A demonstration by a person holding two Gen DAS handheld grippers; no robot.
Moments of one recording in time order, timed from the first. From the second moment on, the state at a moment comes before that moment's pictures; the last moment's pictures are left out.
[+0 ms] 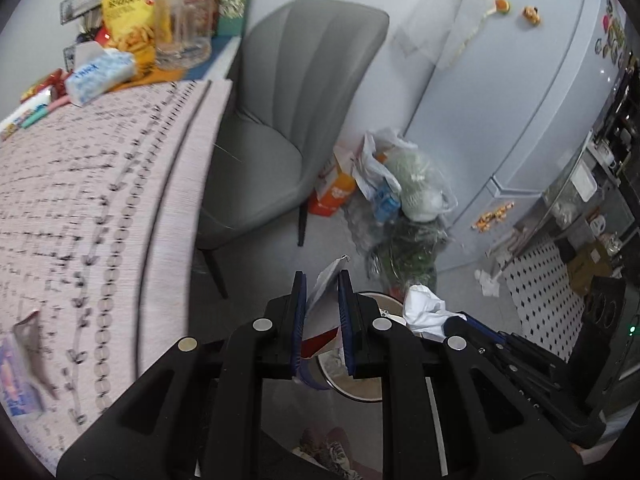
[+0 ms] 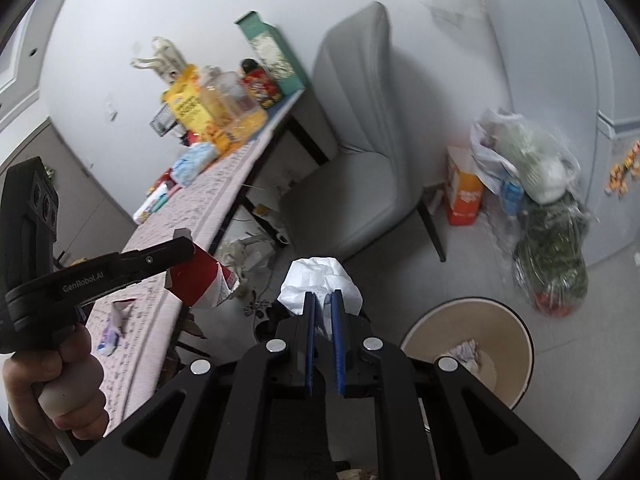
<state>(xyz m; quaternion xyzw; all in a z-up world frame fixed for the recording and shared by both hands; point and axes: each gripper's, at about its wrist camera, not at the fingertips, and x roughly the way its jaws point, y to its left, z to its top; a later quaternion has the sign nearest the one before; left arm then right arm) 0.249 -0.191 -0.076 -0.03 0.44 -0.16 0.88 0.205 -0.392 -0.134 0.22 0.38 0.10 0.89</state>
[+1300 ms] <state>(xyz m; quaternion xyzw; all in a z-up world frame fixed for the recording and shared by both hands) 0.280 -0.279 -0.183 -0.07 0.55 -0.21 0.80 0.179 -0.513 -0.228 0.29 0.44 -0.04 0.85</state>
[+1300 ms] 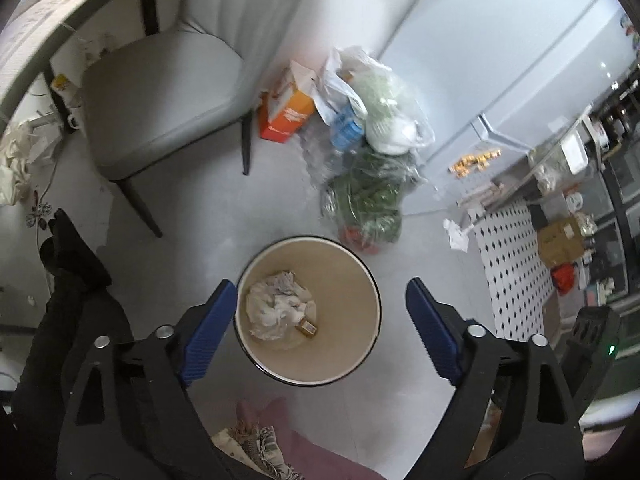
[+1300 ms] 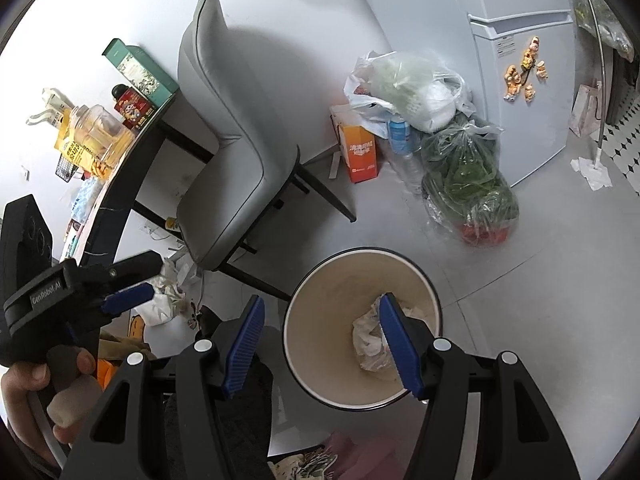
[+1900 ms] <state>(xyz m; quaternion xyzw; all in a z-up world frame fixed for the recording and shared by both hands) 0.245 -0.180 -0.086 -0.11 0.45 -0.19 0.87 0.176 -0.430 -0.141 0.23 0.40 0.00 0.89</state>
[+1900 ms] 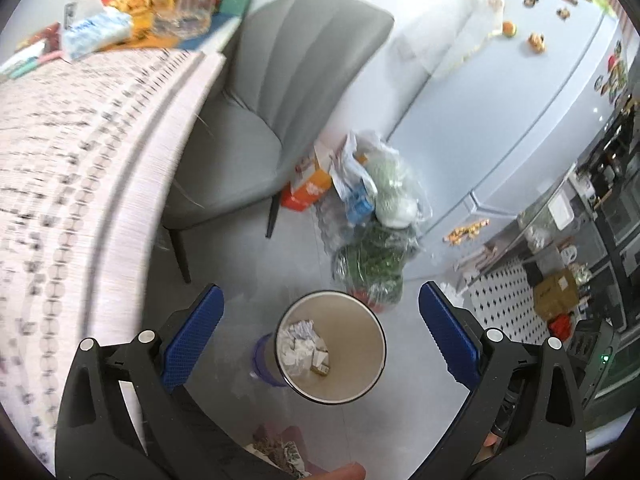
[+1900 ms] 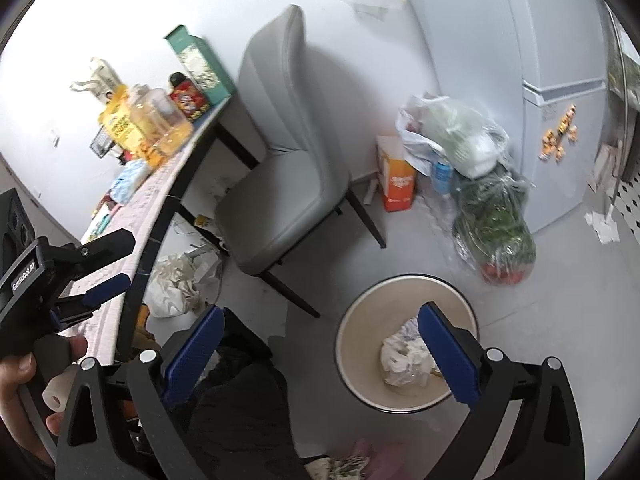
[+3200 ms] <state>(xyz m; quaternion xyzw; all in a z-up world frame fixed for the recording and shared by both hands) 0.122 0.037 -0.047 -0.18 0.34 -0.08 0.92 0.155 -0.241 -0.053 0.12 0.35 0.13 0.92</state>
